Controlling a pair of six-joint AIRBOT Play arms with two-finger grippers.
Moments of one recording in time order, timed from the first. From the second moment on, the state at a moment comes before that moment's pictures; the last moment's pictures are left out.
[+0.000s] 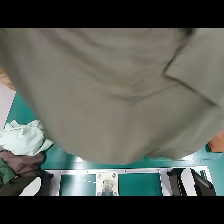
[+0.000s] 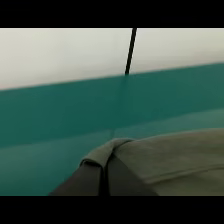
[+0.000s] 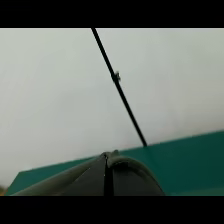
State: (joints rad) left arm 0.08 -1.01 1.75 1.11 -1.14 -1.34; right arm -0.66 -0.67 1.19 -0.40 0.92 1.11
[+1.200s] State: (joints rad) left arm 0.09 -1.73 1.43 0.79 -0.89 -0.99; right arm -0.41 -1.66 1.34 -0.79 0.97 1.17
